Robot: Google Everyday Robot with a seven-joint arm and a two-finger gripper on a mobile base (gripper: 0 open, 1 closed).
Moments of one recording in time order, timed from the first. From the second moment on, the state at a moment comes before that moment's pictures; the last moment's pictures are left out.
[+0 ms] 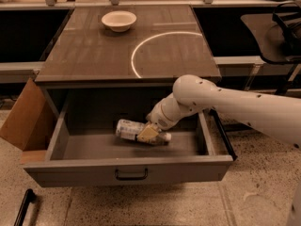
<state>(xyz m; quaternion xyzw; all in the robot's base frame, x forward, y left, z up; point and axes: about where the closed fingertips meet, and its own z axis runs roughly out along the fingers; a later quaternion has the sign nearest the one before) 0.586 0.008 0.640 -0.55 0.78 0.19 0.24</state>
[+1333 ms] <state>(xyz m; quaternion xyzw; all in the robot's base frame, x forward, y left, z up) 0.559 -0.068 0.756 -0.52 0.76 0.20 0.33</state>
